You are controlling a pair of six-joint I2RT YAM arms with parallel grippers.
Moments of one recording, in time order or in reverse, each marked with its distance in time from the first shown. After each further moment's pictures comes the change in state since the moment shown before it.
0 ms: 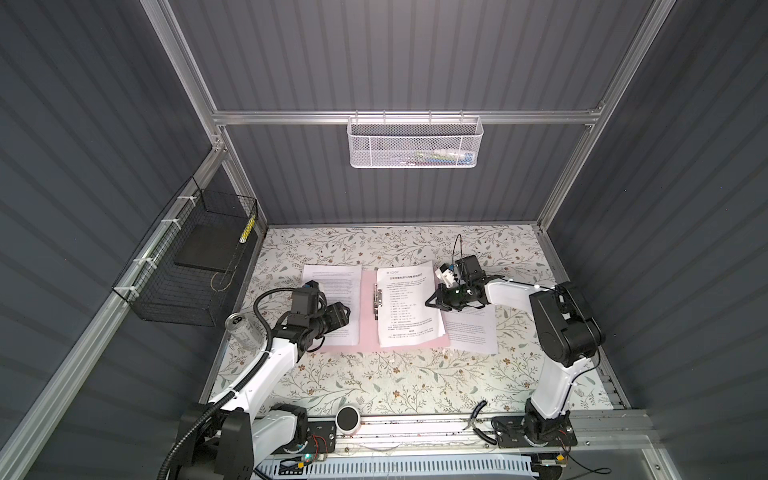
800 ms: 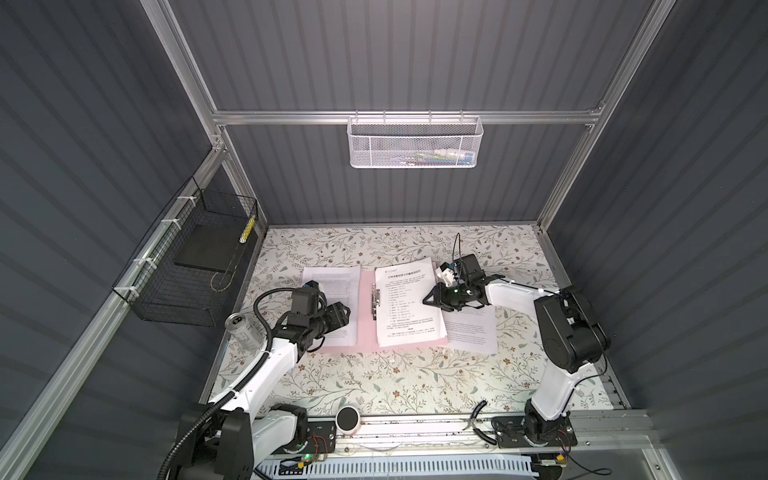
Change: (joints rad) left arm 0.000 0.000 0.000 0.000 0.000 0.000; right arm 0.024 -0.058 0.000 -0.032 0.066 0.038
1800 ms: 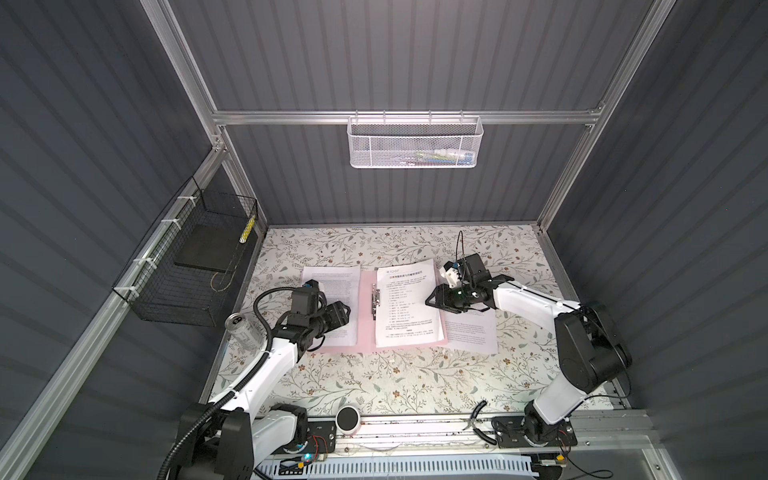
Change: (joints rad) left arm 0.000 0.000 0.000 0.016 0.000 0.000; right arm 0.030 -0.142 -0.027 -0.133 0.122 -0.027
